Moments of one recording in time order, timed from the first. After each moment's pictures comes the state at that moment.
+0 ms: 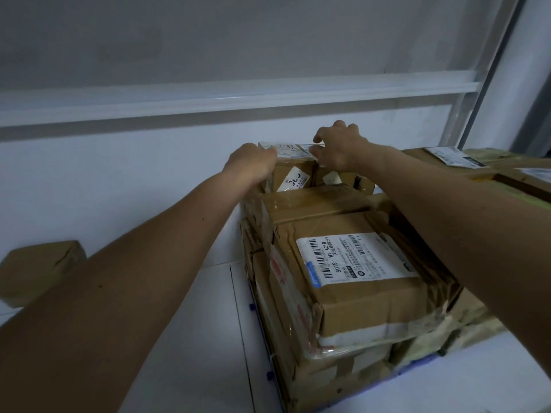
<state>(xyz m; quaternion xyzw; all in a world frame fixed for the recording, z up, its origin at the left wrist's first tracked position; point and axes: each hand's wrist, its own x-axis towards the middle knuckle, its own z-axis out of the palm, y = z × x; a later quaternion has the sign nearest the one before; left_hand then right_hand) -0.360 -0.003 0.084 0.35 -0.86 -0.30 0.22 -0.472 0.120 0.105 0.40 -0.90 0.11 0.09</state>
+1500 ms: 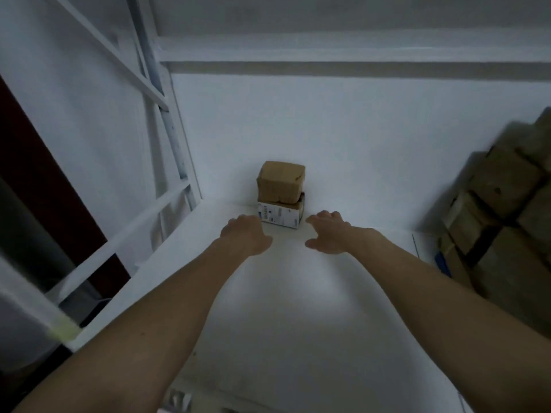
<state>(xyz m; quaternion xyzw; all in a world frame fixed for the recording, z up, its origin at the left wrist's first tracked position) 0.057 -0.142 -0.085 0.58 -0.80 -0.11 -0.03 -0.114 -0.077 -0.077 0.65 -0.75 -0.03 -0.12</state>
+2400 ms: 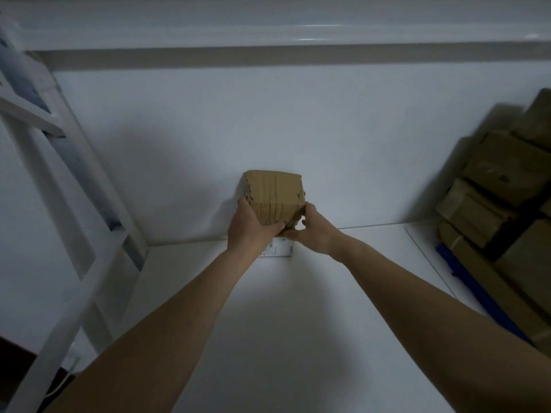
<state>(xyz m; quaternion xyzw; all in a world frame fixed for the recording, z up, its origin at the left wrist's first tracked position) 0.005 -0.307 -0.113 0.45 -0.78 -0.35 0.26 -0.095 -0.203 -0.088 0.43 -0.77 0.38 -0.28</state>
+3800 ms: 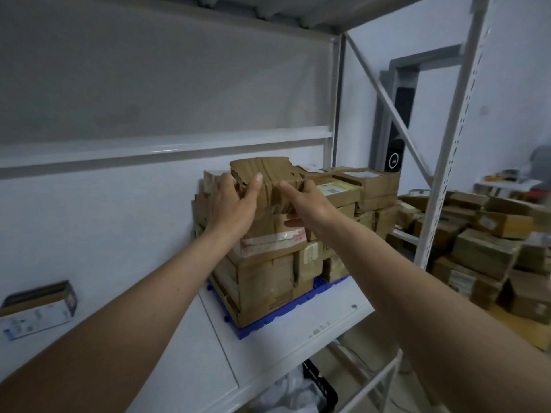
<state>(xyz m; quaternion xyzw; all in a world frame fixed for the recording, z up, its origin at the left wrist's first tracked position) -0.153 0.214 0.077 0.13 -0.84 -0.37 0.37 -0.216 0.347 0.086 0.25 -0.74 0.62 -0.09</state>
